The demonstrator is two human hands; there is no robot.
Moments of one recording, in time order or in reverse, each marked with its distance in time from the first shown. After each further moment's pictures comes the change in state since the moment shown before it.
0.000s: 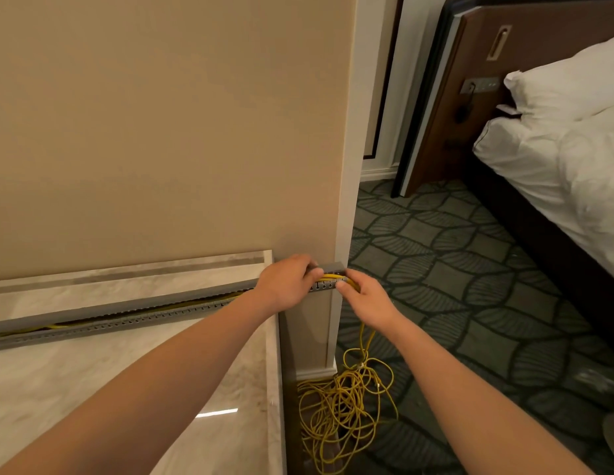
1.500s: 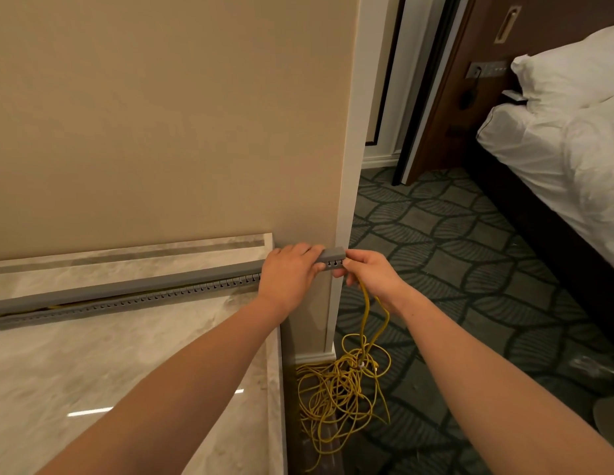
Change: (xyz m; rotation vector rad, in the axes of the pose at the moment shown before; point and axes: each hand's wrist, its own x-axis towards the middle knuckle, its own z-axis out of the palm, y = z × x) left_hand -0.019 -0.001 0.026 0.273 0.298 0.163; right_hand 0.002 -0.016 -0.014 0.279 -0.040 0.224
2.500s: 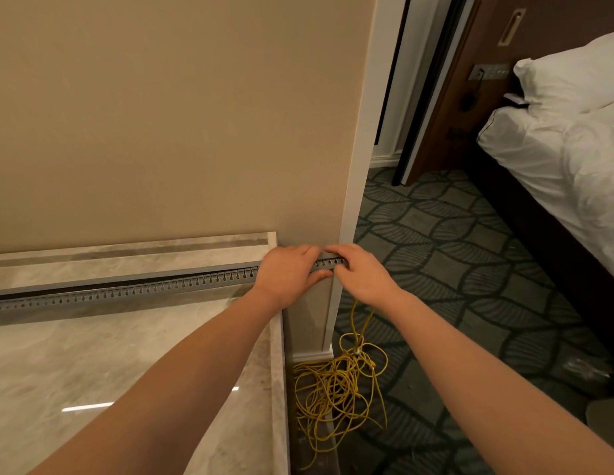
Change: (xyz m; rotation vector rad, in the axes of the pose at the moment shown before) left_hand 0.006 -0.019 0.003 0.095 -0.003 0.134; right_hand 0.009 -0.009 0.017 -0.633 0.008 -0.267
